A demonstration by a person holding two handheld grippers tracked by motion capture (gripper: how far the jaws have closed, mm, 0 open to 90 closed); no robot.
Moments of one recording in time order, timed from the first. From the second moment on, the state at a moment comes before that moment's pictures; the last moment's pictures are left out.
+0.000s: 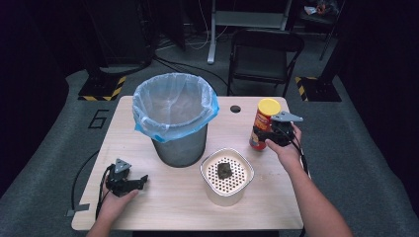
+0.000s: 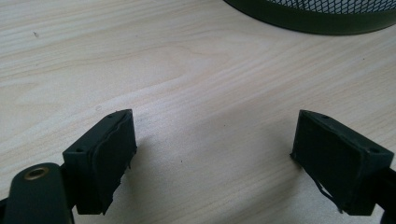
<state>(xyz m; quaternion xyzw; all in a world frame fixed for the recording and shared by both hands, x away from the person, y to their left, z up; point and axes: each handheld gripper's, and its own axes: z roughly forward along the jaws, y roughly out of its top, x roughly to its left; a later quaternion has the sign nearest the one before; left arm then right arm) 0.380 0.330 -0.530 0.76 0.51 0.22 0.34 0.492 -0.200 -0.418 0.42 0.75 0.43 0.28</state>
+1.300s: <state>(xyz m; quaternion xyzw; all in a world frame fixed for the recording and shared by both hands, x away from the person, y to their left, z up) 0.378 0.329 -0.531 0.76 0.51 0.22 0.34 0.467 -0.143 -0.260 0.33 0.78 0.49 0.21</state>
